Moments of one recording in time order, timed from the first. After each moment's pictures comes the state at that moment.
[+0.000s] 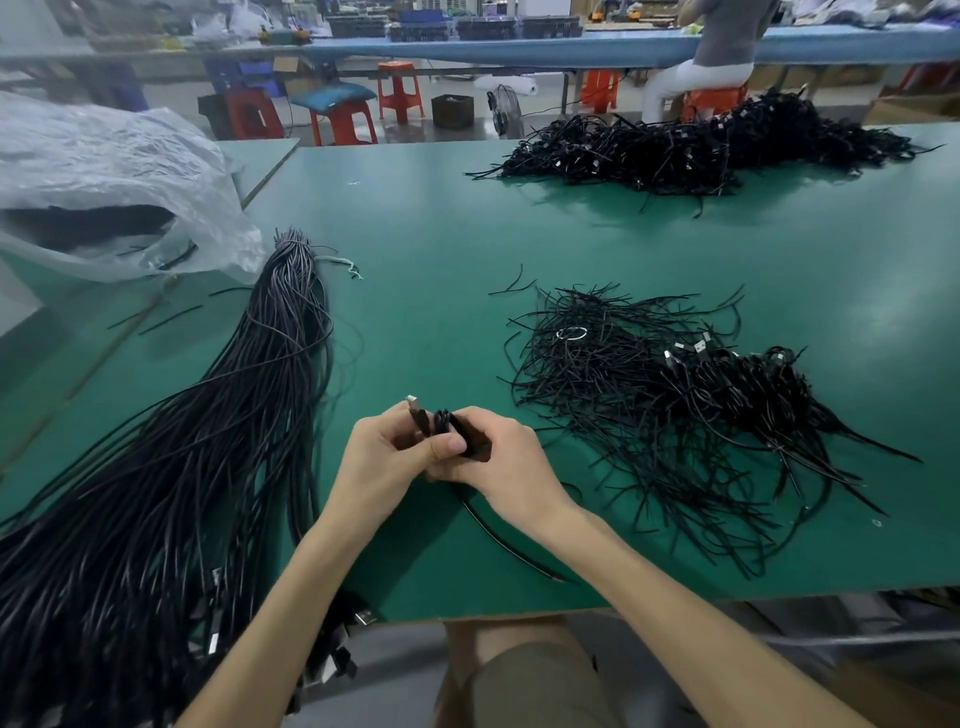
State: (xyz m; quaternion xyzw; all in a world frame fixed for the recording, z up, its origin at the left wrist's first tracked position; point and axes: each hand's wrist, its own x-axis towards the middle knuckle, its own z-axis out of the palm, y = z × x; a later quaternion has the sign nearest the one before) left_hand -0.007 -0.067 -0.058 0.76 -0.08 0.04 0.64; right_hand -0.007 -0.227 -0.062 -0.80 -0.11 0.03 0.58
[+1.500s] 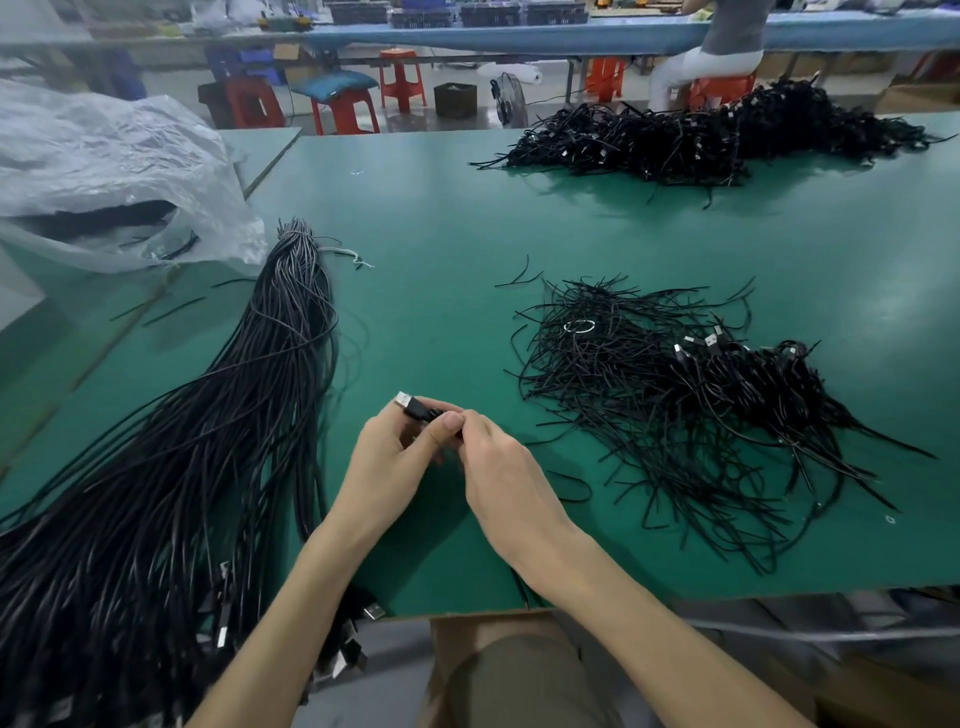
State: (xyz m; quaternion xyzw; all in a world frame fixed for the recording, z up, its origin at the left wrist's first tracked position) left_hand -0.007 -0.066 -0.066 0.80 -0.09 0.06 0.59; right_hand -0.029 -0.208 -0.066 -0.94 -0.14 -0.06 0.31
